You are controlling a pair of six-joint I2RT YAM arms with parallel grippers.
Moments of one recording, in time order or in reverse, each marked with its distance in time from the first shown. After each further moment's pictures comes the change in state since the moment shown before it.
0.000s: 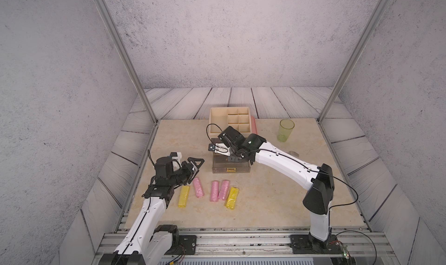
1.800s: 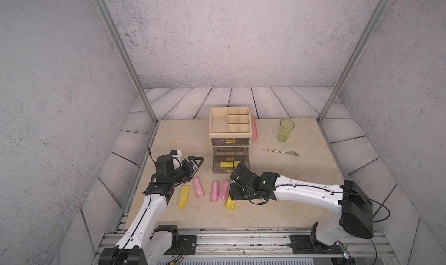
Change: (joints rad) left arm 0.000 0.042 0.023 0.010 -0.026 0.047; right arm 0.184 -0.370 -0.794 0.345 -0.328 1.694
